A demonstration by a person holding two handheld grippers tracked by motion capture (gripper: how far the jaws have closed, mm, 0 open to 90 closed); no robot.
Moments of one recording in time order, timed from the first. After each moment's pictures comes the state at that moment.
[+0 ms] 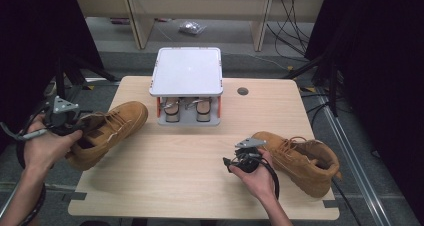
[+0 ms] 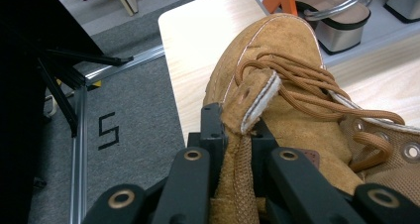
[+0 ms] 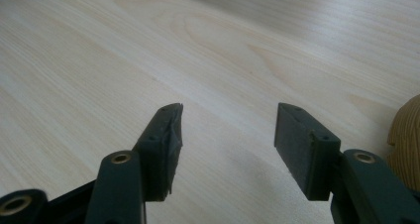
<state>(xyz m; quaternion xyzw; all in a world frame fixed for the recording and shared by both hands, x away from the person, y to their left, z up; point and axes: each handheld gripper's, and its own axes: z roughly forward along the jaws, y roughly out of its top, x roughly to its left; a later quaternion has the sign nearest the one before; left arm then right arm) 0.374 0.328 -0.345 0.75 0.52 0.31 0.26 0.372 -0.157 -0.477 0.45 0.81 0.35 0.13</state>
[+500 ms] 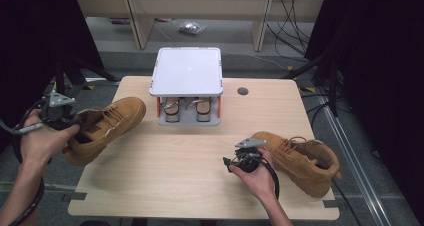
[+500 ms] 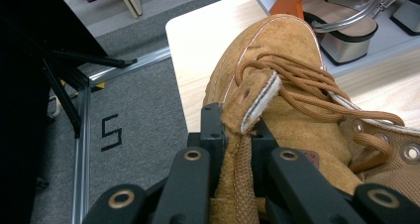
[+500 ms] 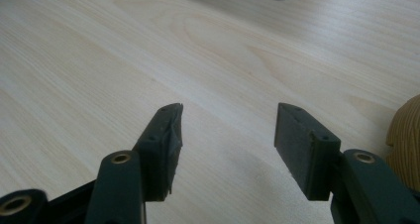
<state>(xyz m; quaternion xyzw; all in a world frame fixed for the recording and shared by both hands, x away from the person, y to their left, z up) 0.382 0.332 -0.335 0.74 0.52 0.32 0.27 0.373 -0.157 -0.477 0.45 0.81 0.35 0.14</state>
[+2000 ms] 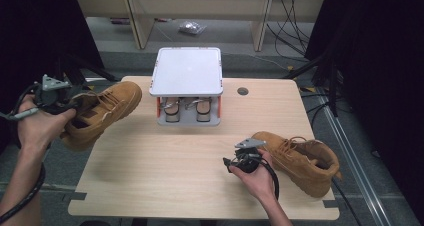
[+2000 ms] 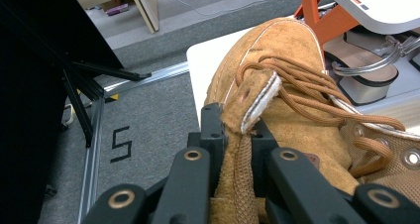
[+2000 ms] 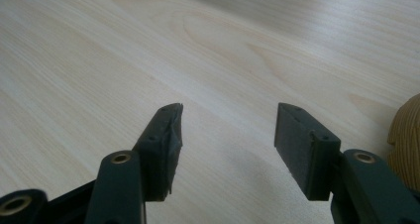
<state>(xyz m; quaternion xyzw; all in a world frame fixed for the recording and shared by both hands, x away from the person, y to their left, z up) 0.402 0.337 -0.311 0.71 0.54 0.35 0.29 0.373 -0.158 -0.480 0.44 0.81 0.35 0.15</state>
